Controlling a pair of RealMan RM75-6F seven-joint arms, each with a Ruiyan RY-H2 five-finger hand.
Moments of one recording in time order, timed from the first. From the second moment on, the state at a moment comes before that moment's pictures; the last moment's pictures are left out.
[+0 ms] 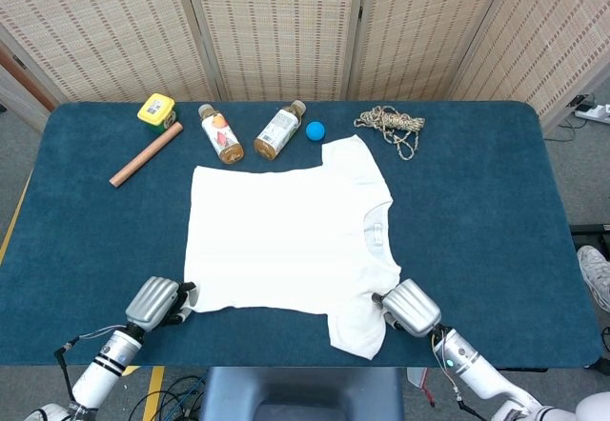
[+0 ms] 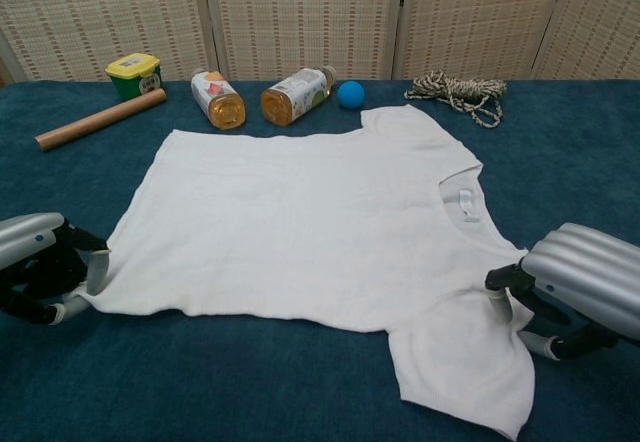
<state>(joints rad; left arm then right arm) -0.40 -1.55 0.06 -1.26 1.57 1.18 -0.19 0.40 -1.68 -0.11 -1.03 -1.81 1.27 -0.04</state>
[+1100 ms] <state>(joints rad) -0.37 -1.40 0.10 -1.40 1.65 1.29 -0.45 0.36 -1.48 -0.14 -1.28 -1.81 1.40 -0.01</state>
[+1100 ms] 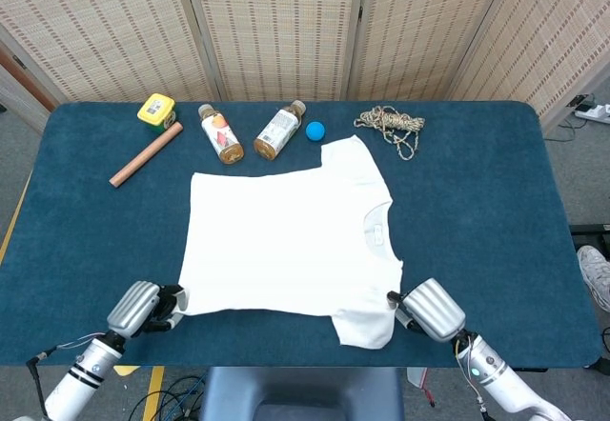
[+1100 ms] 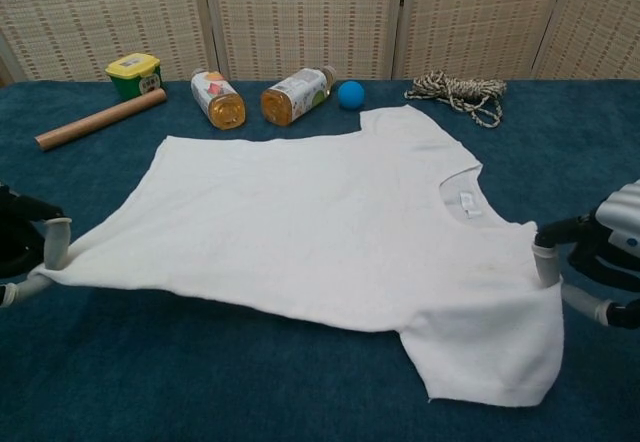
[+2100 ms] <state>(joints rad) -0.24 -1.19 0.27 -1.55 1.82 1.45 -0.52 0.26 -1.19 -0.28 -1.60 -1.93 1.46 0.02</state>
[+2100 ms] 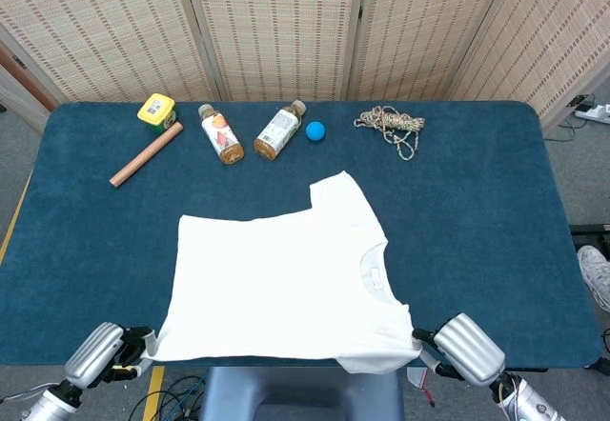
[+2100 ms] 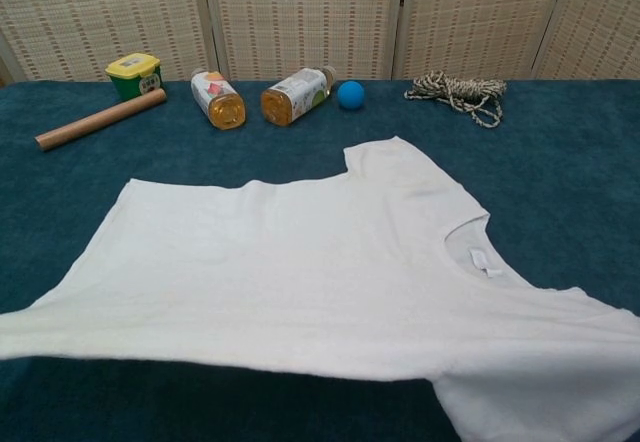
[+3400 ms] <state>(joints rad) -0.22 -1.14 0.30 -1.59 1.86 1.41 -0.47 0.20 -1.16 -0.27 -1.62 -2.00 1.46 0.01</state>
